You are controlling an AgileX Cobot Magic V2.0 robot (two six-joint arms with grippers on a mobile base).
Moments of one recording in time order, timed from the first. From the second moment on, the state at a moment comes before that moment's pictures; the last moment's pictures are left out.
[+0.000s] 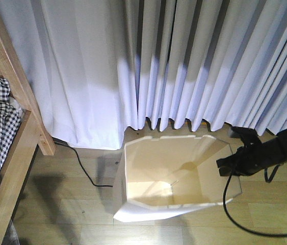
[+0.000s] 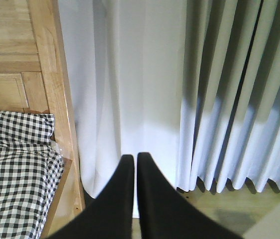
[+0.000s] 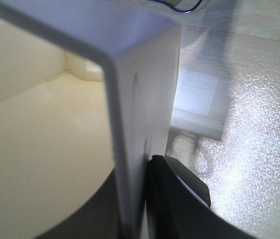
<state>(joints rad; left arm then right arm) 0.00 -0.01 0.03 -0.02 0.27 -0.02 -0.18 2.31 -0.94 1.20 0.51 -1.46</state>
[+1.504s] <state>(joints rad) 0.00 -0.01 0.03 -0.02 0.27 -0.02 -0.17 3.04 -1.72 0.88 0.50 -1.02</state>
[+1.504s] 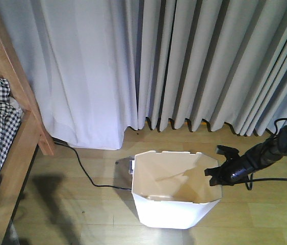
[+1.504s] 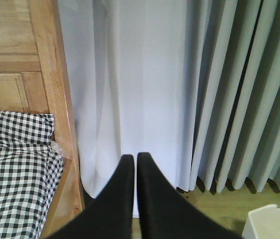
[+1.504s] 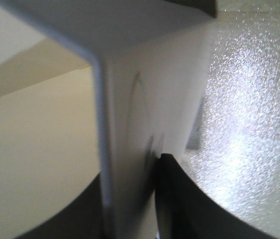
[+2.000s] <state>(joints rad) 0.00 -0.01 0.03 -0.02 0.27 -0.02 -0.14 3.05 -1.74 0.87 0.43 -0.98</state>
